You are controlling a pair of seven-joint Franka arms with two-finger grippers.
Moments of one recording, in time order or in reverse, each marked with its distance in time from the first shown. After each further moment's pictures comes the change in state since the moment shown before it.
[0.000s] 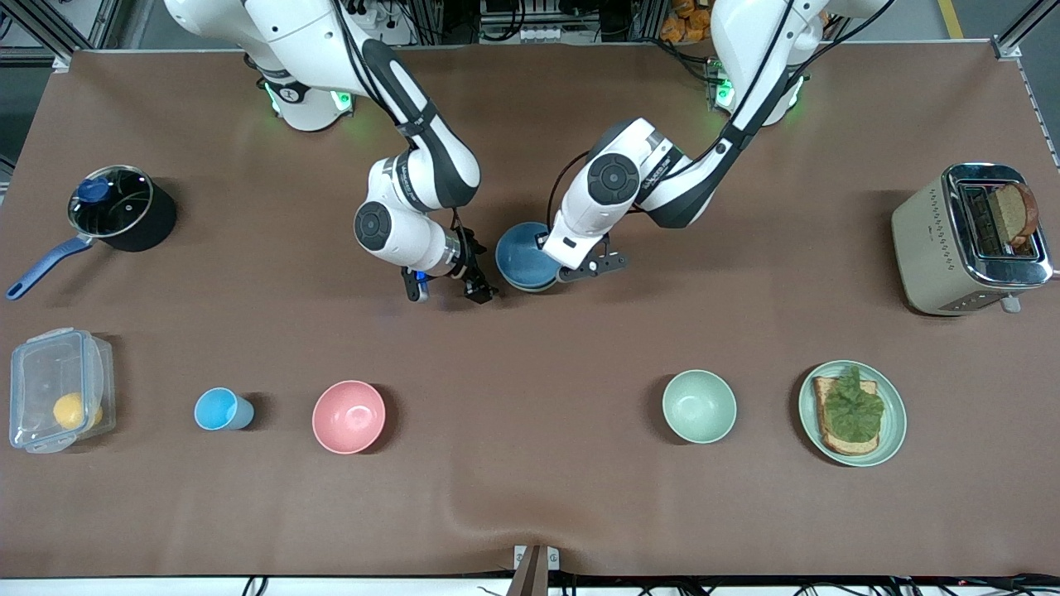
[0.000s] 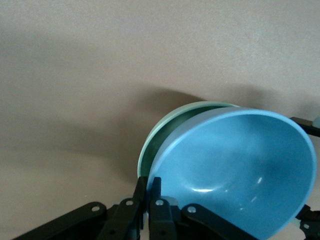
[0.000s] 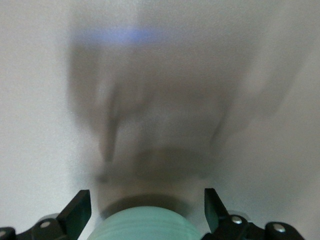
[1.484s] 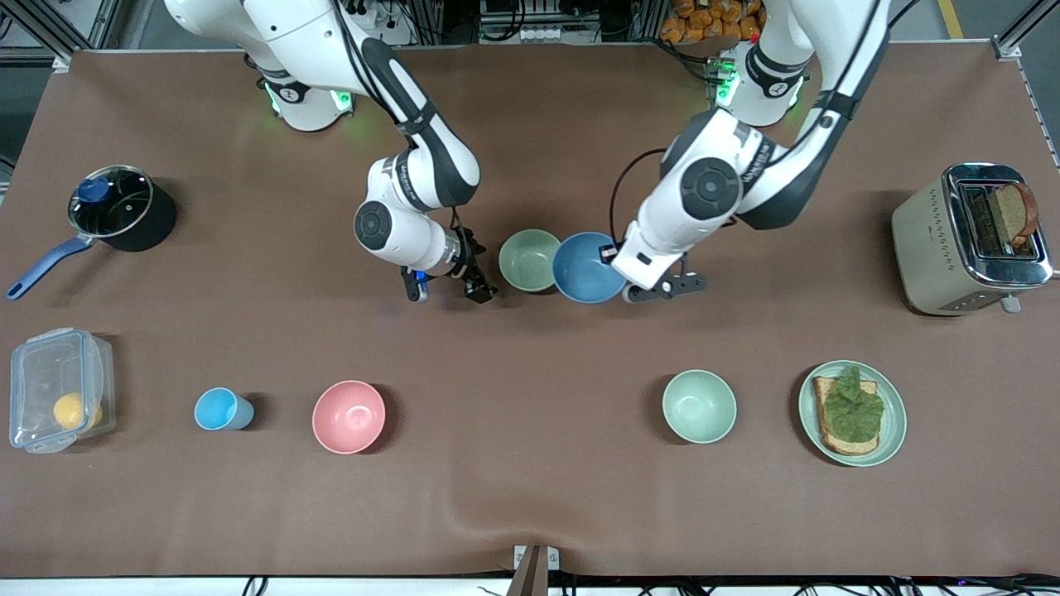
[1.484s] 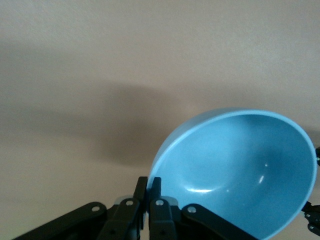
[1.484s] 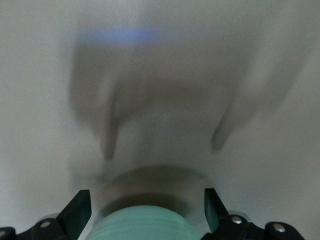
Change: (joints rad) left arm 0.178 -0.166 0.000 0.026 0.000 -0.240 0.206; right arm 0.001 -0.002 0.004 -0.001 -0.006 0.003 0.000
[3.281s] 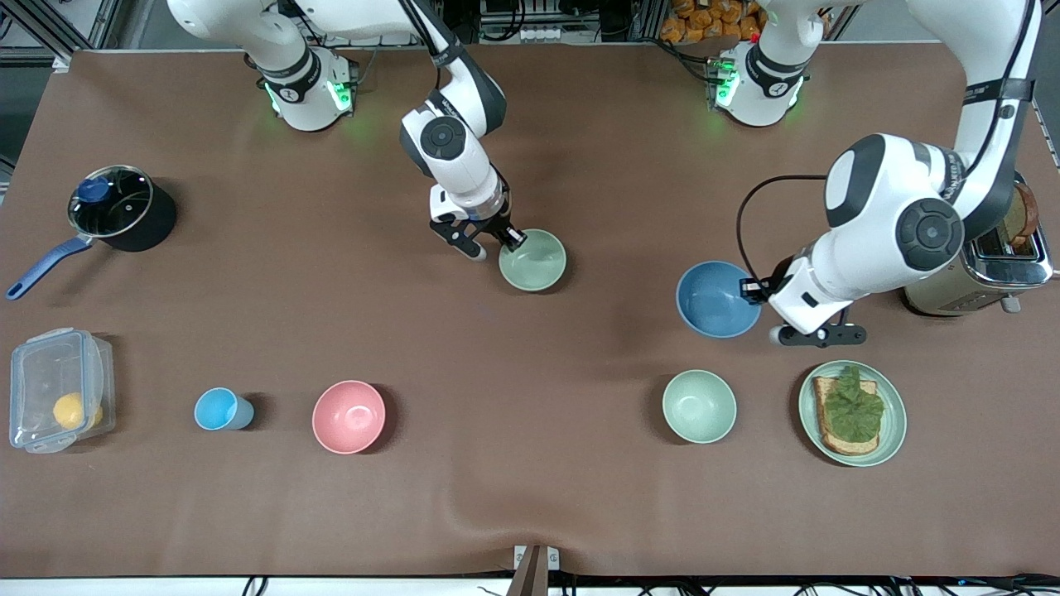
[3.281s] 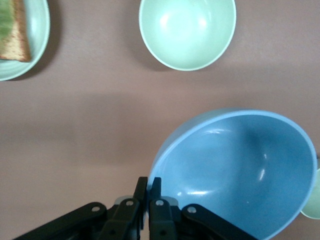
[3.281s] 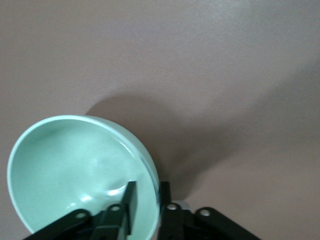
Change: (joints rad) left arm 0.307 -0.047 0.052 0.090 0.037 -0.194 0.519; right arm 0.165 -0.094 0.022 -0.113 -0.497 0.207 -0.018
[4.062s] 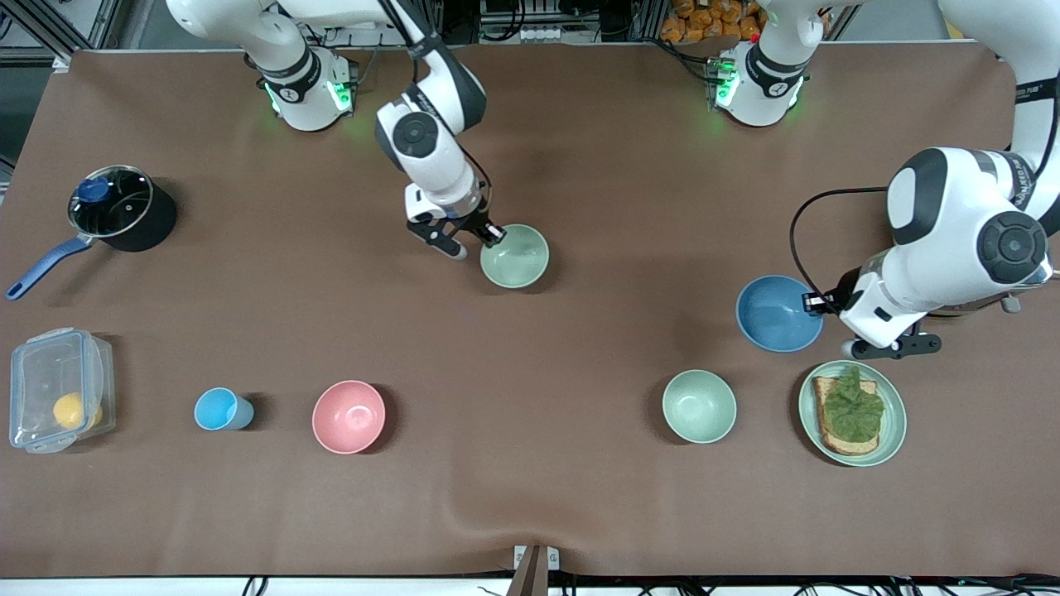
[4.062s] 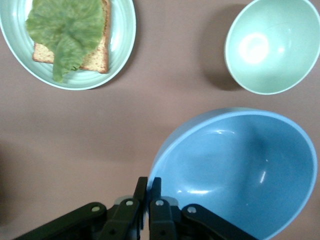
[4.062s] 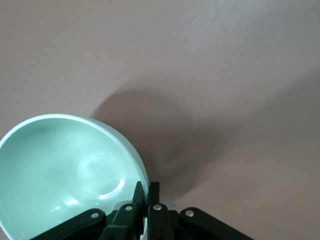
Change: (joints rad) left arm 0.005 -0.012 0.149 -0.004 0.043 0.004 0.061; right arm -0.032 -0.070 0.003 -0.070 0.000 -0.025 -0.097
